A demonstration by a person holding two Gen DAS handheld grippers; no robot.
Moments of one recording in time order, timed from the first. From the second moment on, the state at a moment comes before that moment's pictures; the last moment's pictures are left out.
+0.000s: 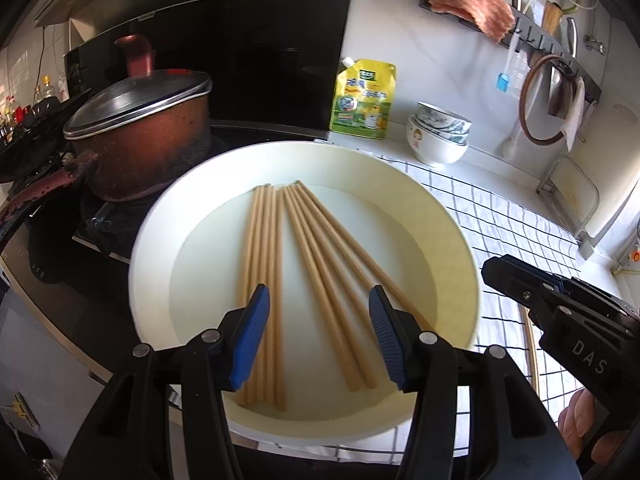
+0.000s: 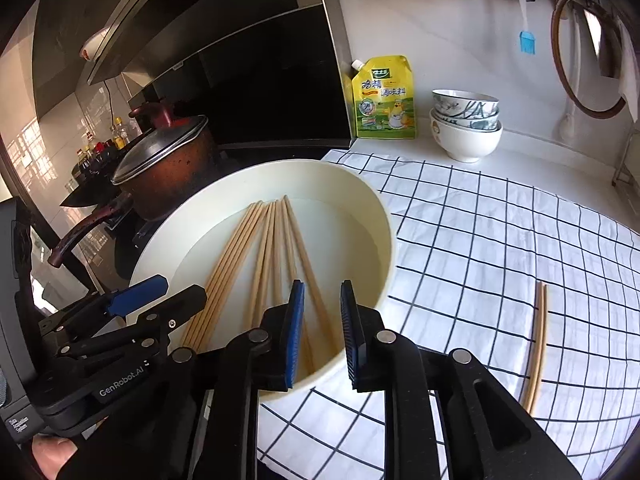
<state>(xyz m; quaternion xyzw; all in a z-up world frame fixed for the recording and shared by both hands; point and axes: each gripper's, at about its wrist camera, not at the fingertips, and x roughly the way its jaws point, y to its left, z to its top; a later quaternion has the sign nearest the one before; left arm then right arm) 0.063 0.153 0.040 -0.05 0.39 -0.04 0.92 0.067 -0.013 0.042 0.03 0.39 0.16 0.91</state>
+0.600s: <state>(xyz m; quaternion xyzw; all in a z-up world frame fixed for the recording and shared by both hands) 0.032 0.044 0.044 -0.03 0.39 -0.13 0.91 0.011 -0.156 0.028 0.06 0.38 0.04 0.92</state>
